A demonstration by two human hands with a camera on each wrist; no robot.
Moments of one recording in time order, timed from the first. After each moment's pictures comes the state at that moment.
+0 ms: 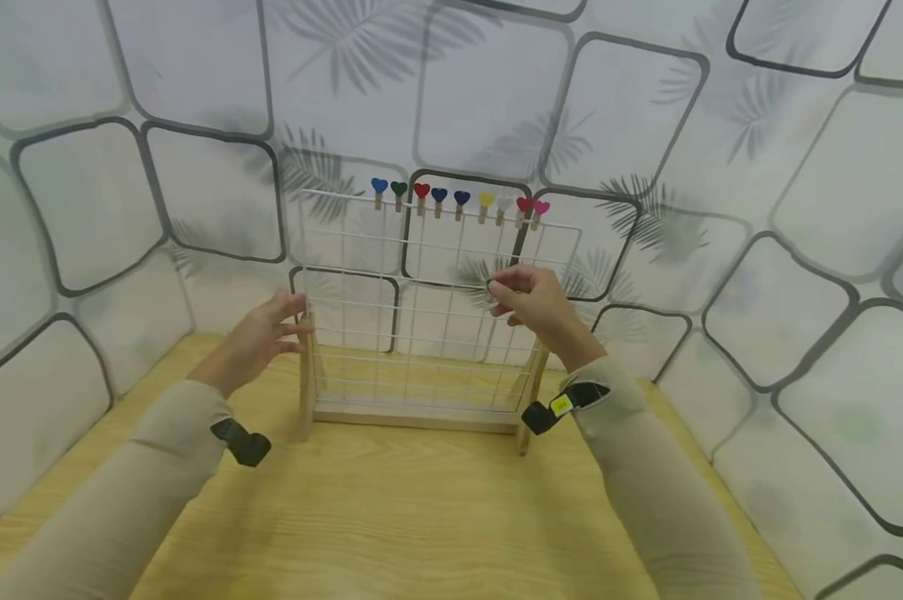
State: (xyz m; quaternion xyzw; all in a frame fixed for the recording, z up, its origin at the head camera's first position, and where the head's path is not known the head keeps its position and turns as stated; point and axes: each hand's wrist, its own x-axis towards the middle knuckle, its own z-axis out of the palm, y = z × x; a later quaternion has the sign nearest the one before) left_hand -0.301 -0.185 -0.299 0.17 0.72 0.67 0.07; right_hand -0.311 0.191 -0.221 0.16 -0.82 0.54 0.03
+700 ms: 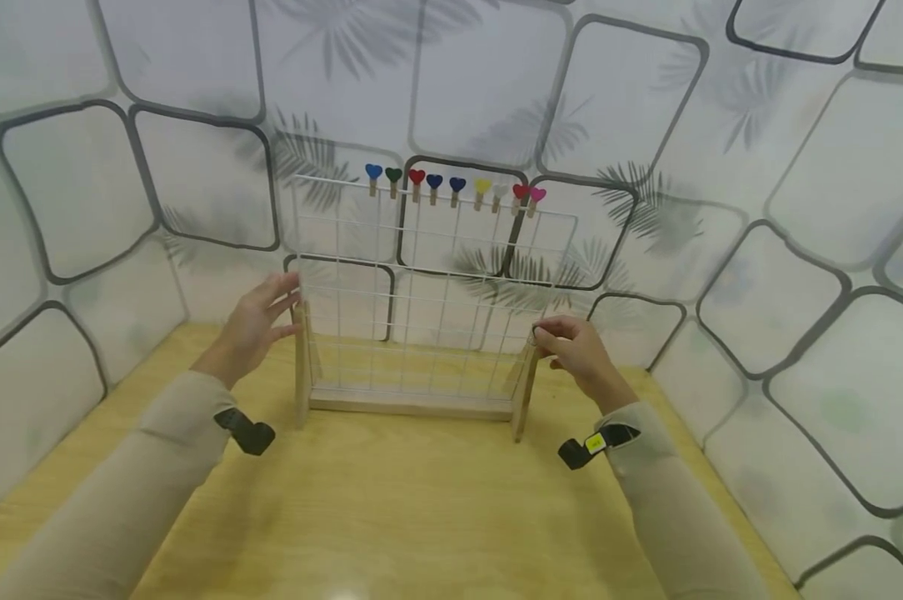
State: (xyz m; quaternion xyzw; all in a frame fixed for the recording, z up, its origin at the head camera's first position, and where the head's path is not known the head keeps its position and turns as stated) left_hand -0.299 -0.178 -0.299 0.16 0.66 0.73 0.03; right_hand -0.301 0.268 -0.297 0.09 -0.83 0.55 0.03
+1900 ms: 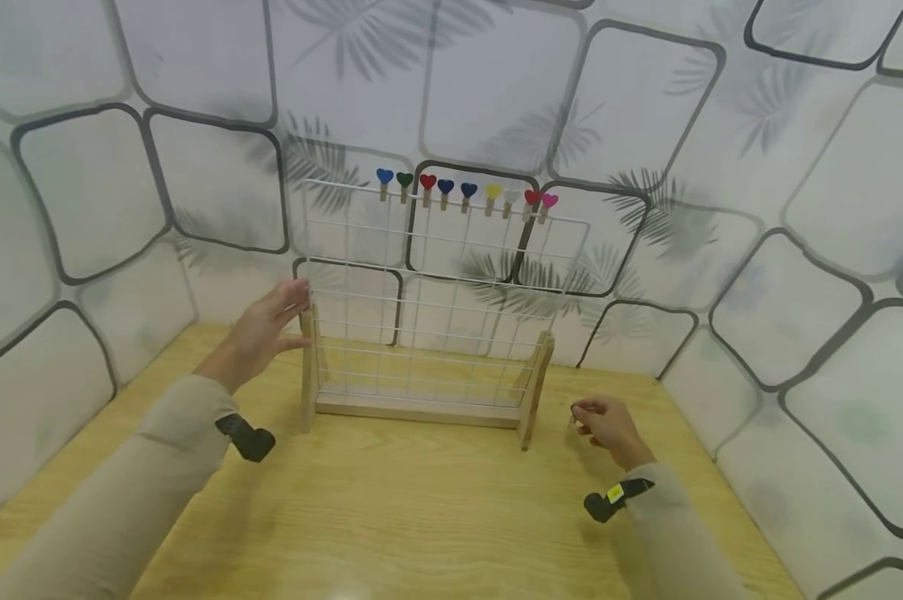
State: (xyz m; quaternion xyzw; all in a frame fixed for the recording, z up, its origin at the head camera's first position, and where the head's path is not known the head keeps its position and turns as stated) left_hand -0.300 -0.184 -0.304 0.18 0.68 0.71 0.05; right_hand -0.302 0.347 -0.417 -0.06 -0.86 0.50 -0.01
